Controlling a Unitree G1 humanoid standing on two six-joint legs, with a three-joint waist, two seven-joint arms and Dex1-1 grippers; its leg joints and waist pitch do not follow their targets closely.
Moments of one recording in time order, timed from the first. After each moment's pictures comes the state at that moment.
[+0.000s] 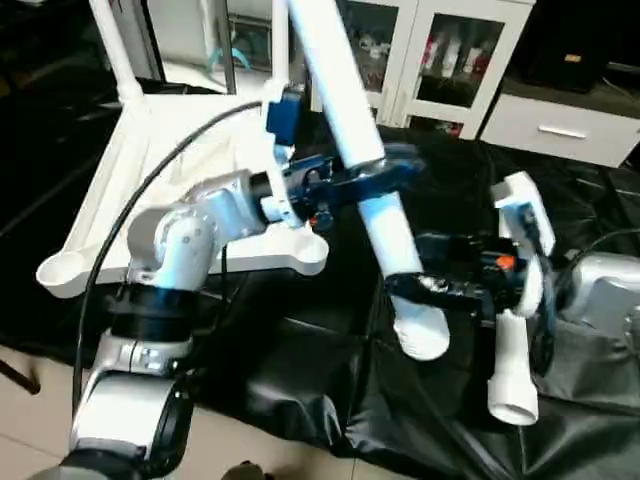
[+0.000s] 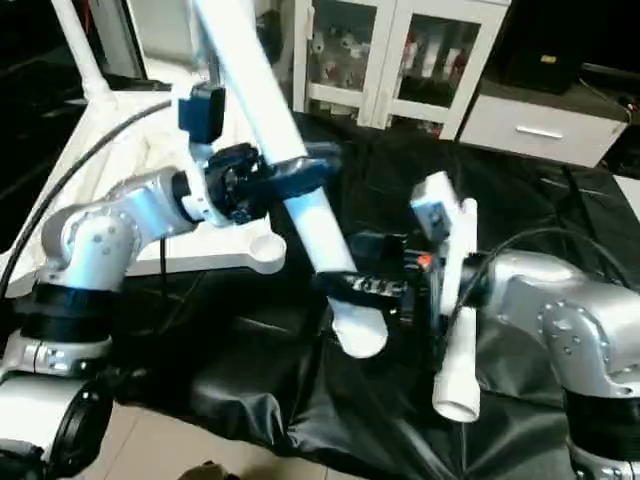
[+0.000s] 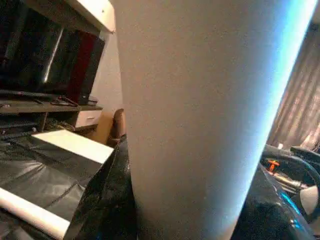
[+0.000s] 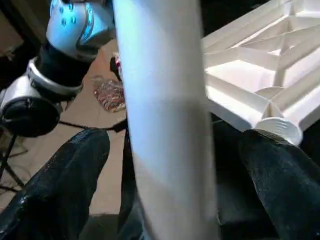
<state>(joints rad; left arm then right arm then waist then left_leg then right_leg) -0.80 0.20 0.01 0.15 -0.77 0.76 -1.06 -0.39 -0.61 -0.06 -0.29 0.79 0.99 0.96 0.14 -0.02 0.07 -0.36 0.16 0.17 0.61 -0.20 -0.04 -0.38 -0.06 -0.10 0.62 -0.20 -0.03</state>
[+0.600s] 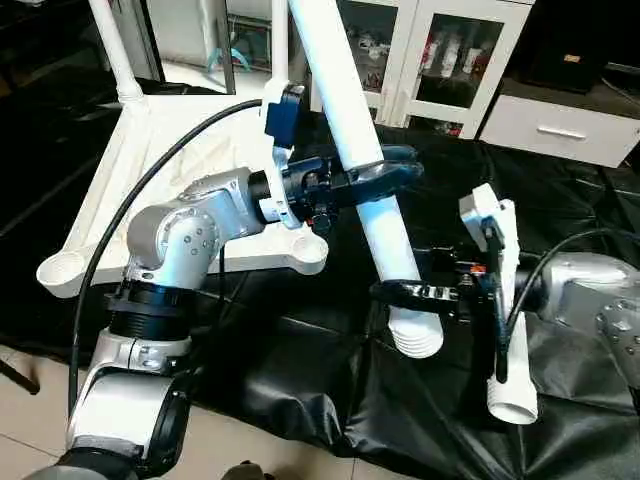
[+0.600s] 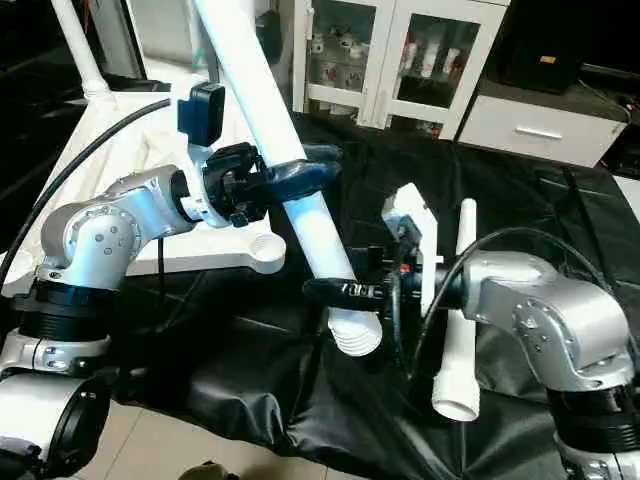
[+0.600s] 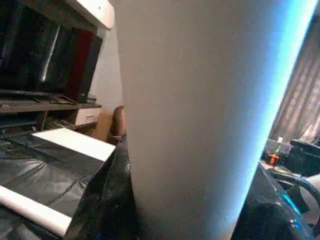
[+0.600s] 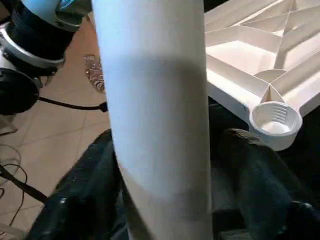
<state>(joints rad) -0.80 0.22 0.00 0.16 -0.75 0.73 -1.09 -0.41 -0.62 0.04 -0.26 0.69 0.93 0.96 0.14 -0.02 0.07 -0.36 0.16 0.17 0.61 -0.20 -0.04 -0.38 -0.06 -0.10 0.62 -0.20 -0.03</state>
